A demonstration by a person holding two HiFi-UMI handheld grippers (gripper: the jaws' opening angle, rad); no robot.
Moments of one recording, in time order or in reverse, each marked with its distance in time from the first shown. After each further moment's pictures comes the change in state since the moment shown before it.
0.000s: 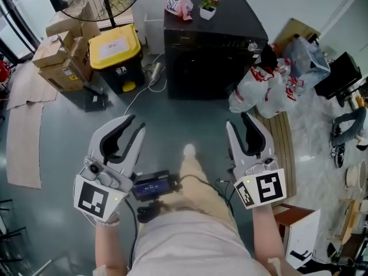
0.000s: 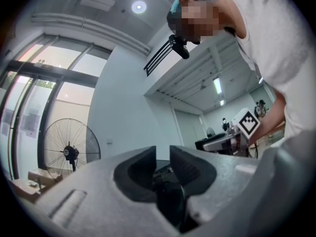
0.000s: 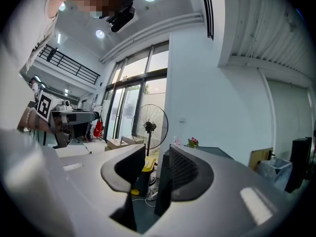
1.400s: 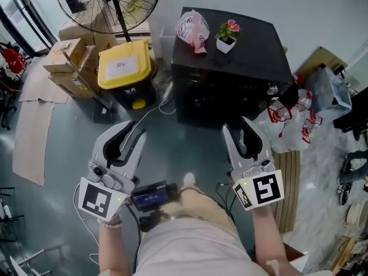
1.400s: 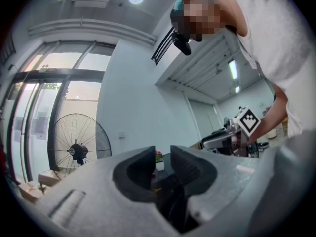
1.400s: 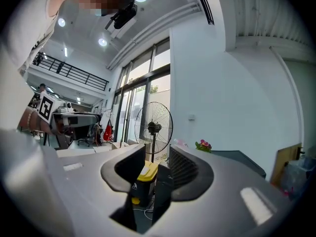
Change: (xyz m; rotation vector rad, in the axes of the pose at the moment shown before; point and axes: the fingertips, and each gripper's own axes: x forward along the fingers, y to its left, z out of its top) left arm 0.160 0.115 -0.057 0.013 0.069 0.171; right arm 0.196 -0.120 -0.017 0.031 -0.026 0.185
